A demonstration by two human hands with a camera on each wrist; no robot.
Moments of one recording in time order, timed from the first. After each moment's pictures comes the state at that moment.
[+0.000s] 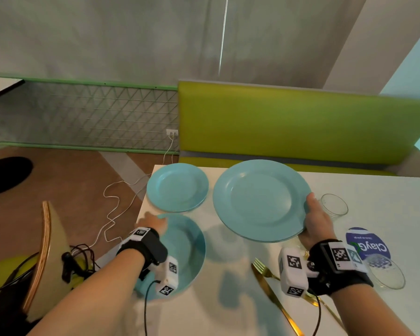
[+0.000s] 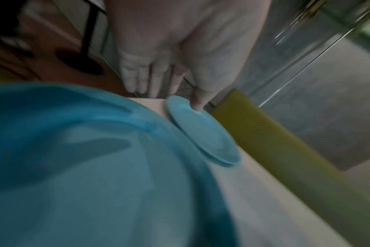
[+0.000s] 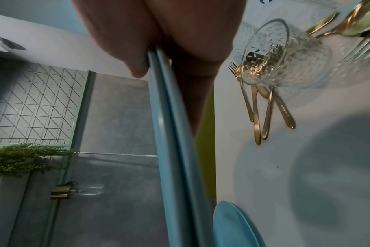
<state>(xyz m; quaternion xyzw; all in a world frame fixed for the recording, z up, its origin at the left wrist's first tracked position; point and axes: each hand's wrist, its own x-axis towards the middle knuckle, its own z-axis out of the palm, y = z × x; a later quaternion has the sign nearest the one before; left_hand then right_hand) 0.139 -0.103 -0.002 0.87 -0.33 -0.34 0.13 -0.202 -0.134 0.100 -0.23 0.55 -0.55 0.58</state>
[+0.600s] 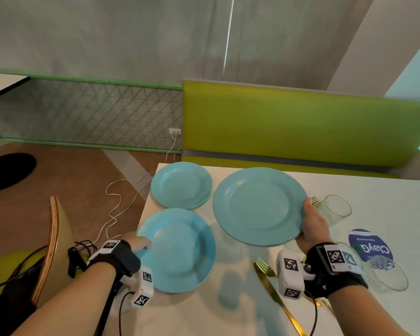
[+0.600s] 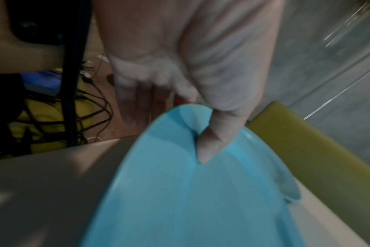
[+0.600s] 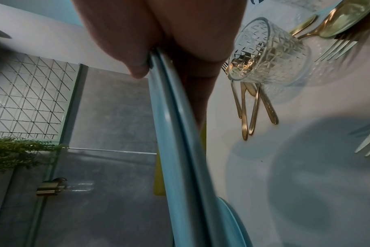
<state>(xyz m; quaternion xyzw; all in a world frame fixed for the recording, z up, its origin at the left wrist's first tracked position) 0.182 -0.049 -0.003 0.83 -0.26 -0.47 0.13 -0.192 -0.126 0.093 -0.24 0.58 -0.51 0.58</state>
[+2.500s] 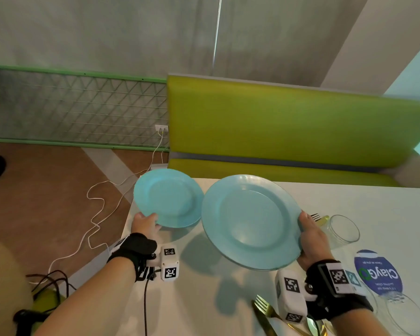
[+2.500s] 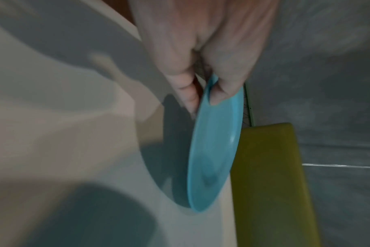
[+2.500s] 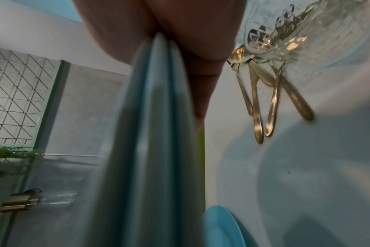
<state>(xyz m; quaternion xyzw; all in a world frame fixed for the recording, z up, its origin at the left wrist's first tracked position) 0.141 -0.185 -0.006 0.69 -0.07 -0.49 0.53 -0.191 -0.196 0.067 -0.29 0.63 -0.47 0.54</state>
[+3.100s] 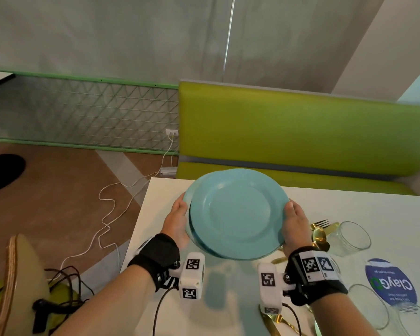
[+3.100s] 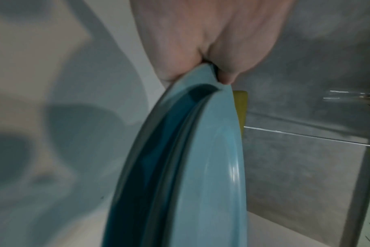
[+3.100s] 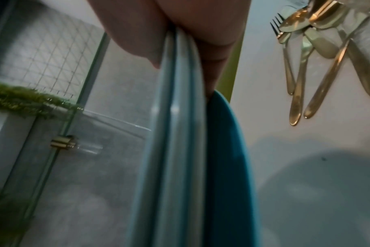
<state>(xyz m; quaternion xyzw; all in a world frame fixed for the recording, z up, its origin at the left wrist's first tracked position) 0.086 -0.176 0.049 0.51 -0.11 -0.61 0.60 -0.139 -0.208 0.079 -0.37 0.65 -0.46 0.48</state>
